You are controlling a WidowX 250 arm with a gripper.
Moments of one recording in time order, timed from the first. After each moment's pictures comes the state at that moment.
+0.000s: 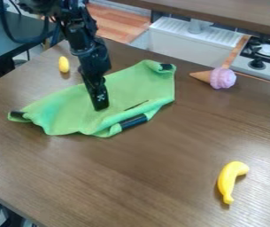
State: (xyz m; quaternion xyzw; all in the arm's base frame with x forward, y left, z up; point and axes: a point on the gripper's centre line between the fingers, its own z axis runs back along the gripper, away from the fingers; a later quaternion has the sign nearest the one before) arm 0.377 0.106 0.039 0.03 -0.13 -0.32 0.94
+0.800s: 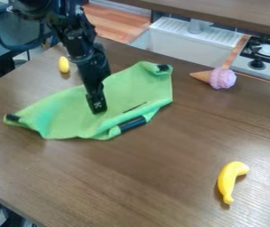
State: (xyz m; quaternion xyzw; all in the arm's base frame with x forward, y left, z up) arm 0.354 0.075 0.035 0.02 -0.13 -0.38 0.91
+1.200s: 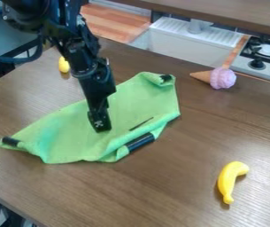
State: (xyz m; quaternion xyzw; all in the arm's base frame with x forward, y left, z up) arm 0.322 0.041 0.032 -0.01 -0.12 -0.44 0.89
